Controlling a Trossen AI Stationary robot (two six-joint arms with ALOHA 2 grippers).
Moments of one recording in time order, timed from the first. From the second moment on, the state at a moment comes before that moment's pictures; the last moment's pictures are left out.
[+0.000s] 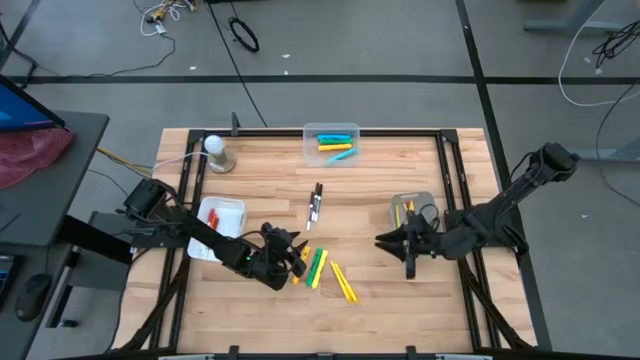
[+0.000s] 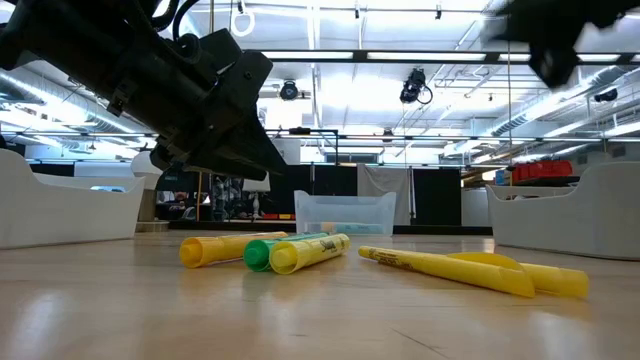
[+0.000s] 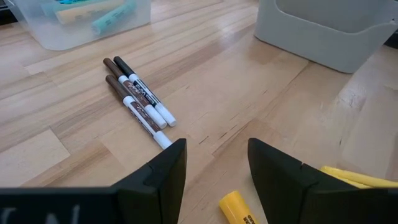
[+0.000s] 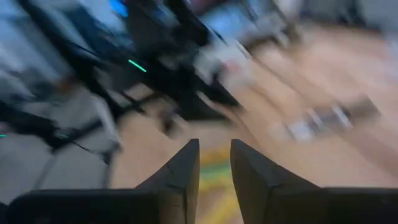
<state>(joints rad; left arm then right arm) -0.48 1.77 0.81 0.13 -0.97 -0.91 0.64 1.01 0.52 0.17 0.70 0.64</state>
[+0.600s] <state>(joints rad) -0.35 1.77 0.81 0.18 -0.96 -0.91 0.68 1.51 0.52 1.22 0.28 0.09</state>
